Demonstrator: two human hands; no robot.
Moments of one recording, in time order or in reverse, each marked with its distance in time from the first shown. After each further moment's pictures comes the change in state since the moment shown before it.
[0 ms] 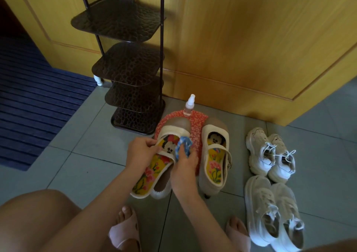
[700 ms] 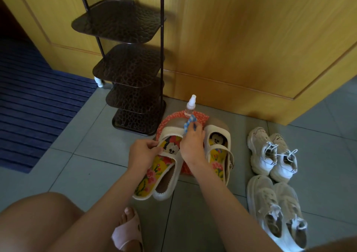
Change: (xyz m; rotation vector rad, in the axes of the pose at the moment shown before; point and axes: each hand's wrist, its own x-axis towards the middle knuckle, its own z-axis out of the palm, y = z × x) left_hand 0.002 -0.004 0.001 -0.038 0.003 -0.029; right_hand 0.062 -0.021 -0.028 -0.215 0.091 -0.010
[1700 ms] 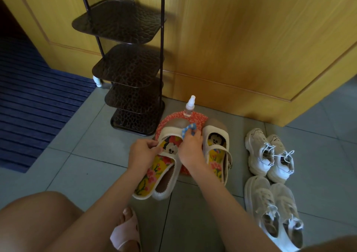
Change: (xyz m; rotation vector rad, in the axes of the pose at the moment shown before) left_hand 0.000 -0.001 0.001 -0.016 -0.003 0.008; right_hand -0.006 0.001 -0.003 -0.113 -0.122 0.033
